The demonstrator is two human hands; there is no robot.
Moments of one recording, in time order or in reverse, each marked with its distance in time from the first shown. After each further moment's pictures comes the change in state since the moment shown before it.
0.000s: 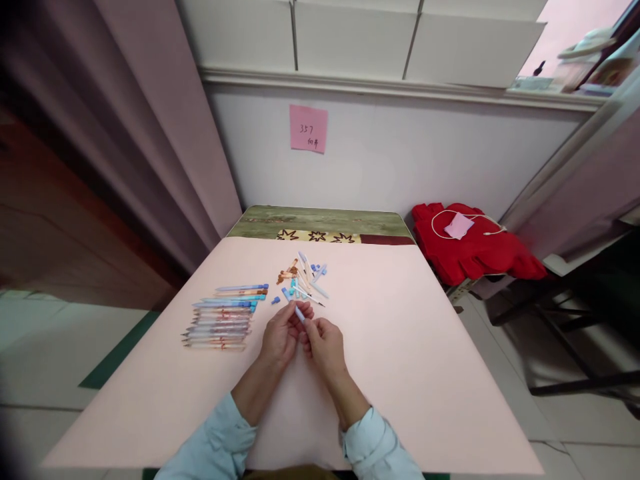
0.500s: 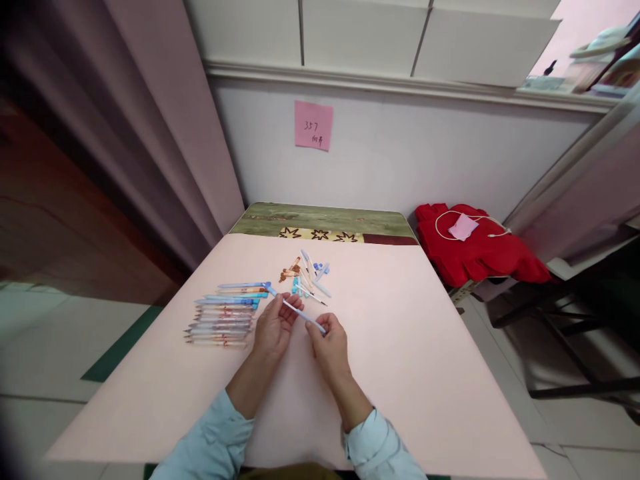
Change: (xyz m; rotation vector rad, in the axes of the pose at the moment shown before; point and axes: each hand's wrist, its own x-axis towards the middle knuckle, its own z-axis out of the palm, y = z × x) left_hand 0.010 0.015 -0.005 -0.124 0.160 0.101; right_hand -0.003 0.006 -0.001 -0.038 0.112 -0.042
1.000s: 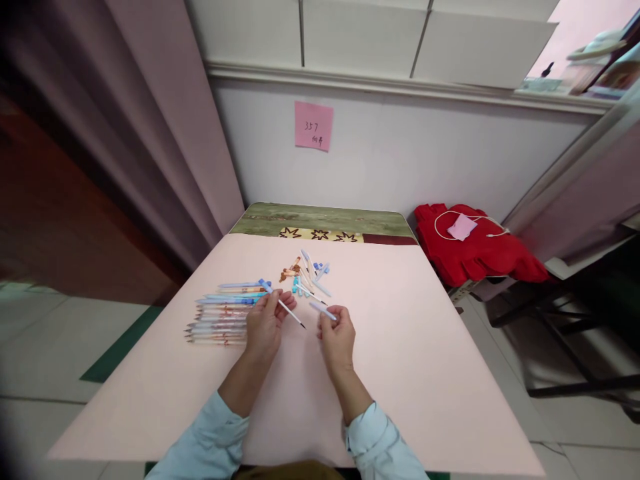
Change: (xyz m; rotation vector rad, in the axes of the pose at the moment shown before) left_hand 0.003 0.015 0.002 0.176 0.086 0.159; right_hand 0.015 0.008 -0.005 0.078 0.184 -0.114
